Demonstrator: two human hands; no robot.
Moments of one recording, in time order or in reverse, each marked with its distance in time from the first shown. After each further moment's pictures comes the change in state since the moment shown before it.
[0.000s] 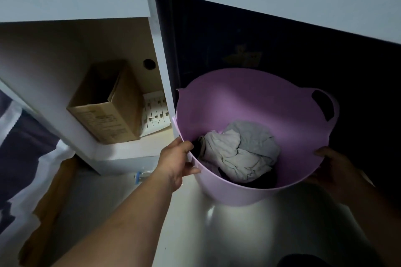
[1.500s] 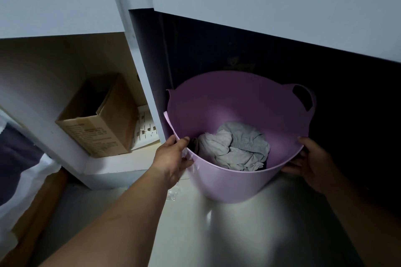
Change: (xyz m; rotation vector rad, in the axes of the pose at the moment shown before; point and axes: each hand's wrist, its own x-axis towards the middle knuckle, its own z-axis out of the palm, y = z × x) left_hand 0.024 0.018 0.041 -0.120 0.012 0.137; right_hand 0.083 -0.009 0.010 -0.029 -0.059 -0.084
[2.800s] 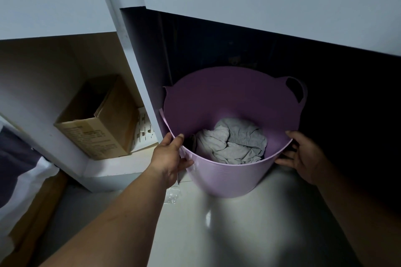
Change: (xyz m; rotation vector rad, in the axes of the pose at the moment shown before) left_hand 0.007 0.008 0.006 -0.046 0.054 -0.016; right_hand 0.028 -0.005 0.026 0.006 -0.021 0.025
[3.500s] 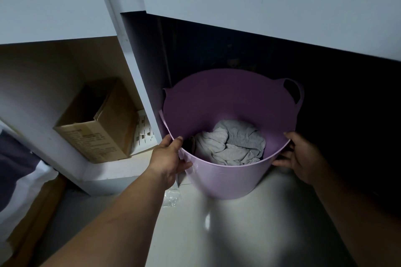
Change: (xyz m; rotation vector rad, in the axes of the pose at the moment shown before) left_hand 0.001 0.003 -0.001 0.095 -0.005 0.052; right_hand 0.009 0.003 0.005 -0.019 0.014 -0.022
